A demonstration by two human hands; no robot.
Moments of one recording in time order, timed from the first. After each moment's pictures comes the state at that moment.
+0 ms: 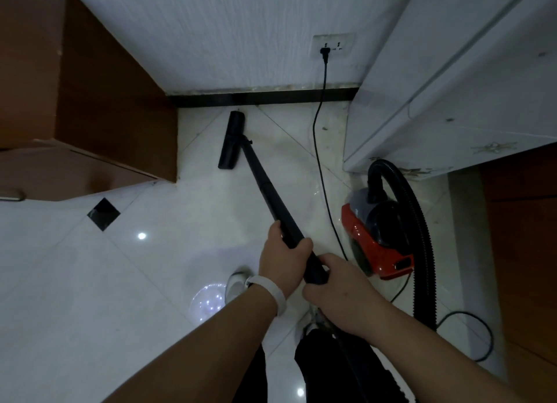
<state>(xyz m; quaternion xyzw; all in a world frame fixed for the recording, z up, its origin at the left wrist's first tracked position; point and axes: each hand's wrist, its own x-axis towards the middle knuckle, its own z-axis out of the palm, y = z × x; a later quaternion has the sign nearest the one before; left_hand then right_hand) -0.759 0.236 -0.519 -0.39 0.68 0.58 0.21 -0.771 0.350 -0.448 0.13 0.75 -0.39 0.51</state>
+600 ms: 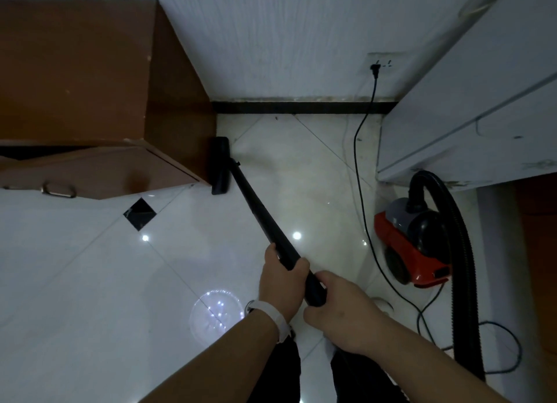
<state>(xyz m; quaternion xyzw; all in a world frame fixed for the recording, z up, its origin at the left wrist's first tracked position) -0.692 0.099 -0.501 -0.45 0.64 0.59 0.19 -0.717 0.212 -0.438 0.04 0.78 -0.33 0.53</state>
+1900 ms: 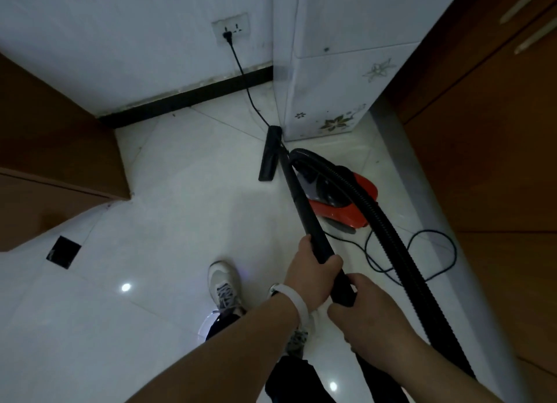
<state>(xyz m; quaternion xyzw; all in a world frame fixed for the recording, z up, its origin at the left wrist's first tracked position) -0.623 0.362 -0.485 -0.20 0.70 0.57 0.38 -0.580 0.456 -0.407 0.30 0.76 -0.39 0.41</state>
